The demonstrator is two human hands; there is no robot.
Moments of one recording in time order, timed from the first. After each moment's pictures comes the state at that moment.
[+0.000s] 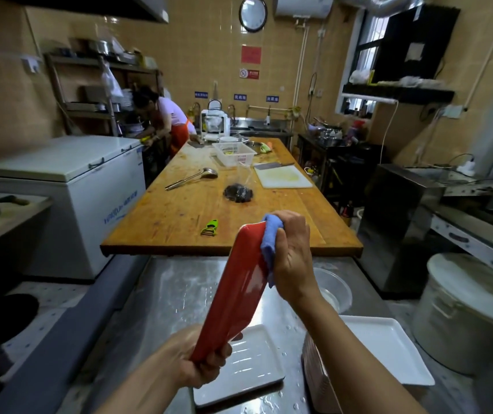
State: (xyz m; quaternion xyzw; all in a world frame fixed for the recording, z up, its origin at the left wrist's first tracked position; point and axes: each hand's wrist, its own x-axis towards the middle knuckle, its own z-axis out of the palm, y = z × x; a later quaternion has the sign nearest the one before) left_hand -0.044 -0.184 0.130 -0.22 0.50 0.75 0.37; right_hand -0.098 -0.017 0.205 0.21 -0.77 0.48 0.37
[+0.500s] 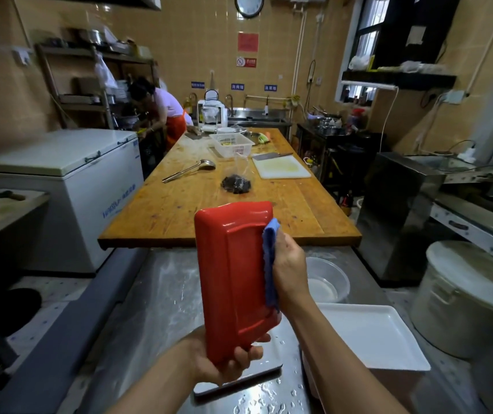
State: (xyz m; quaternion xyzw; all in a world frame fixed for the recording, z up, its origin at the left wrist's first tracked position) left_hand -0.041 -0.157 0.136 -0.16 0.39 0.76 0.49; right_hand -0.095 -0.019 0.173 0.01 -0.68 0.72 0.15
